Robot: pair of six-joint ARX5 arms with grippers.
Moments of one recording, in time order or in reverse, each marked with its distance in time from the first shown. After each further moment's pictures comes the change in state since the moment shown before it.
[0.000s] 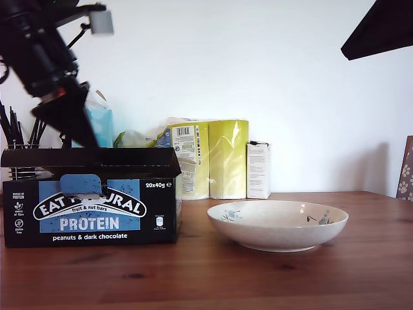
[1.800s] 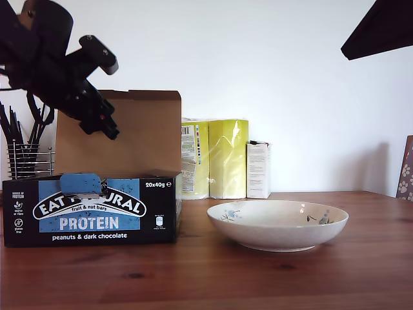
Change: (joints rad) left arm 0.150 0.346 -0.001 1.076 -0.145 -0.103; right arm 0.000 0.000 0.000 0.003 0.000 0.019
